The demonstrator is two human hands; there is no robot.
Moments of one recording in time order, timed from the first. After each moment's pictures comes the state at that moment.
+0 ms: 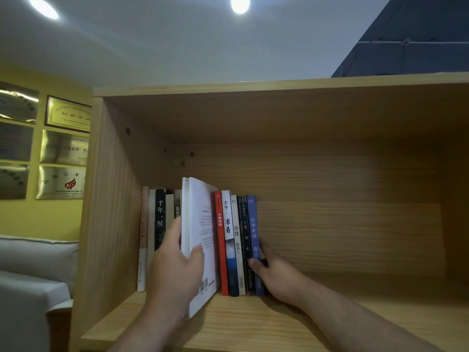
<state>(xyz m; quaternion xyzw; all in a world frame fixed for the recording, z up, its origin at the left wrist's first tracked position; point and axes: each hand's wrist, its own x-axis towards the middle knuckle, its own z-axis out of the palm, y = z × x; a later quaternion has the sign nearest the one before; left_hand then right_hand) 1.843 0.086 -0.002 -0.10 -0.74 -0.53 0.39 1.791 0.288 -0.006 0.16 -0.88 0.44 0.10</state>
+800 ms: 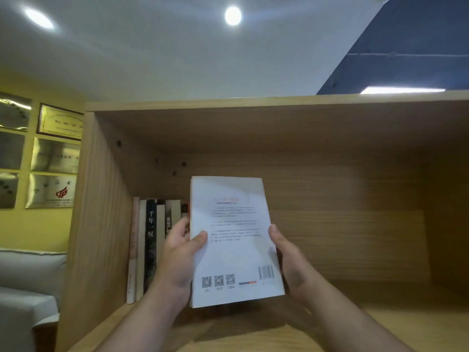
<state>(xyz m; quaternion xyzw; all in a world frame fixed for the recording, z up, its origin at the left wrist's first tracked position) 1.847 0.106 0.033 -0.17 -0.57 -0.79 0.17 1.817 0.307 0.023 0.19 -0.63 0.76 0.04</state>
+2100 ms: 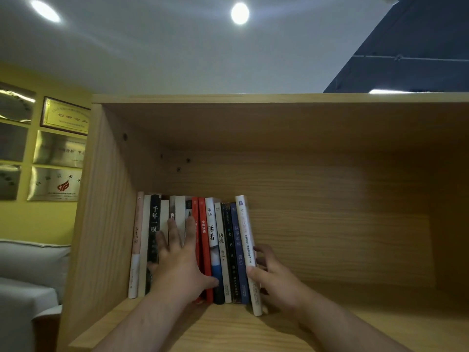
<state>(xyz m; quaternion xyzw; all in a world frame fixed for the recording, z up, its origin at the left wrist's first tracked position) 1.792 0.087 0.004 0.00 -0.93 -0.24 0.29 1.813 0.296 -0.001 0.19 -0.81 0.55 0.06</state>
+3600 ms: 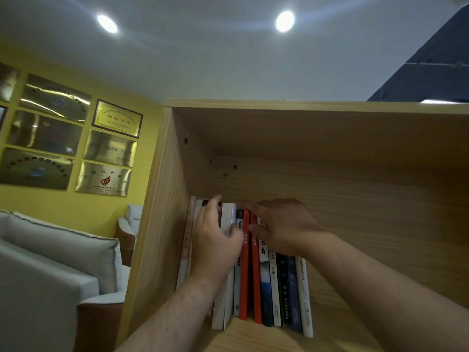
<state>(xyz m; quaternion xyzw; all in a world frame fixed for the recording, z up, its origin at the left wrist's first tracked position) 1.795 0.059 0.045 -0.09 -0.70 -0.50 0.51 1.776 0.208 0.121 0.29 -0.88 -0.12 0.36</state>
